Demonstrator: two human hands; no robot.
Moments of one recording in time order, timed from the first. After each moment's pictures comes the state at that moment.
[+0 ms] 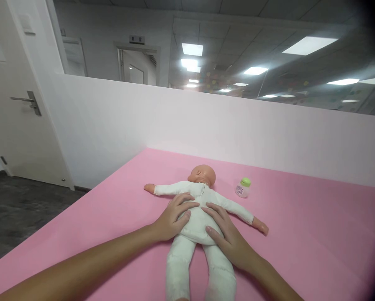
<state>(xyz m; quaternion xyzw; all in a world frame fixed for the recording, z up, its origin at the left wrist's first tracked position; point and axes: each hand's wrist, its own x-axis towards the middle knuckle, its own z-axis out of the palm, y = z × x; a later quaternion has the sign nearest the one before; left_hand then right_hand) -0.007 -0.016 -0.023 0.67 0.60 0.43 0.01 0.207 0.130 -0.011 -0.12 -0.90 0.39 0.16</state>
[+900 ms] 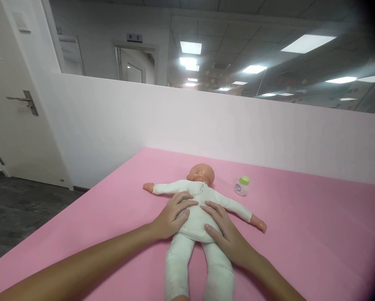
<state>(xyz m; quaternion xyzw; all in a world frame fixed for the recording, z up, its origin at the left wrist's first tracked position) -0.006 -0.016 -0.022 0.67 0.60 0.43 0.02 0.207 0.131 -0.009 -0.11 -0.90 0.39 0.16</state>
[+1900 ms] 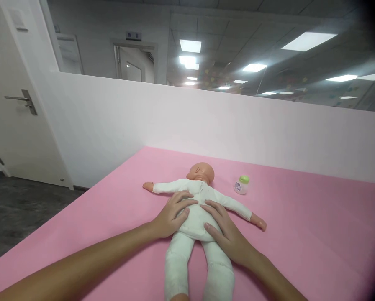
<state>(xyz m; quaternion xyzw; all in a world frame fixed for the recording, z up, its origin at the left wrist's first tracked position) -0.006 -0.015 -0.023 0.67 0.60 0.43 0.02 0.208 0.132 -0.010 -0.11 -0.90 0.38 0.16</state>
